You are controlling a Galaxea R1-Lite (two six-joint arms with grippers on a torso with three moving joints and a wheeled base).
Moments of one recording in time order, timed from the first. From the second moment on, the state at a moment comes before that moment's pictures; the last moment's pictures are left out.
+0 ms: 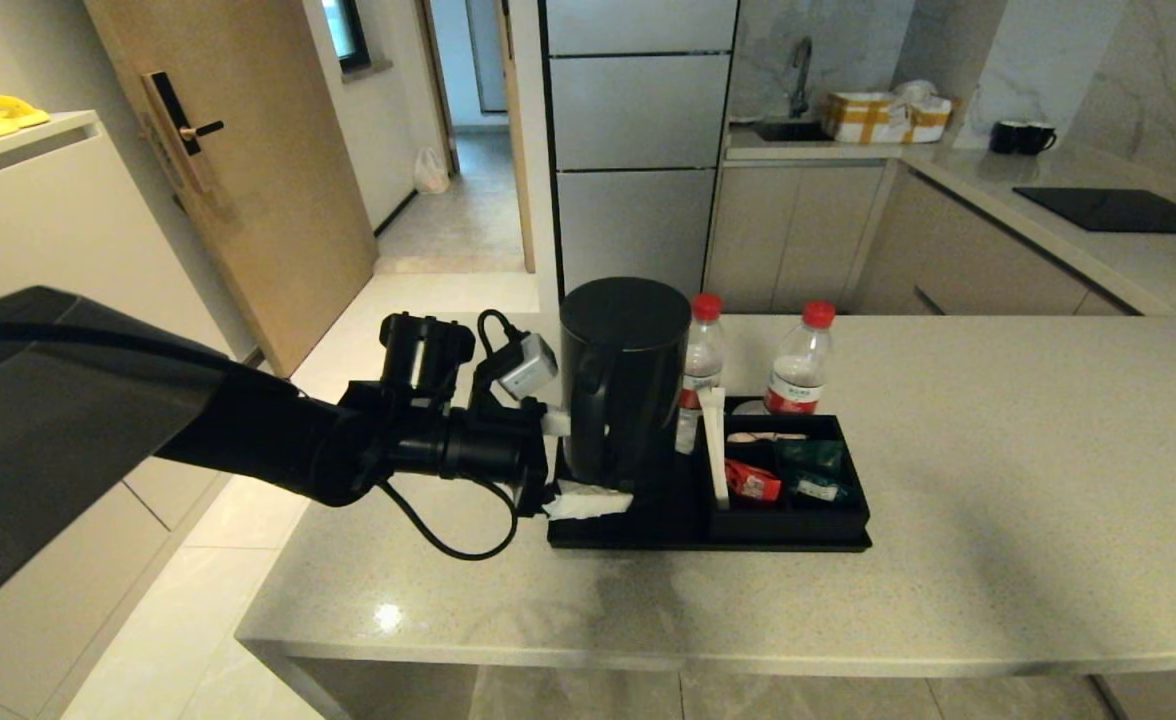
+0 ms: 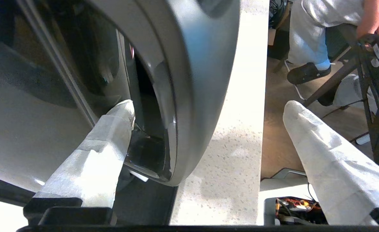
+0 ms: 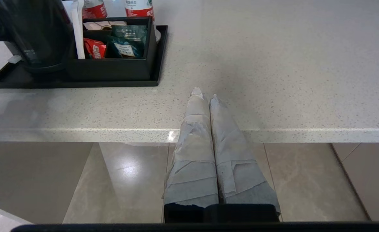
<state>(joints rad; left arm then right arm) -0.41 2.07 -1.20 -0.38 -0.92 0.43 0.00 0.00 0.00 0.01 -0.01 -0.02</state>
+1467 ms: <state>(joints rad) -0.39 2.07 -1.17 -0.39 -0.93 0.42 0.00 0.00 0.00 0.01 -0.01 -0.02</state>
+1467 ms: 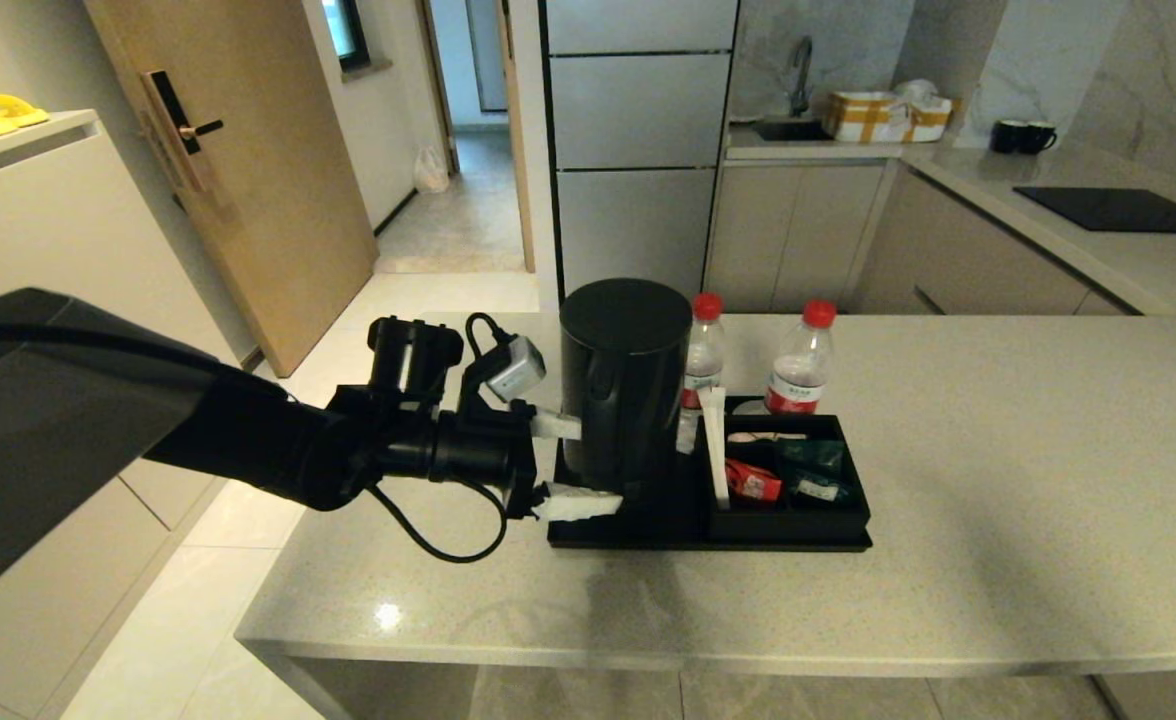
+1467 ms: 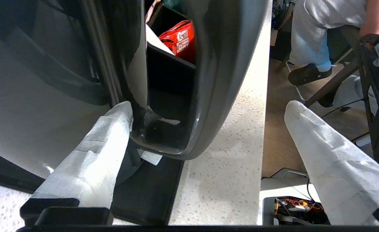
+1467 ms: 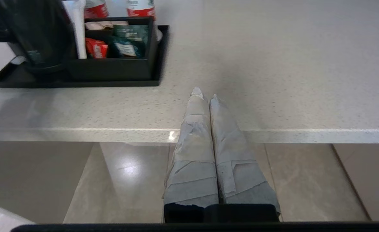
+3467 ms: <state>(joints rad) 0.02 1.93 -1.06 -0.40 -1.01 0.31 0.00 0.00 0.00 0.01 -0.01 -0.02</state>
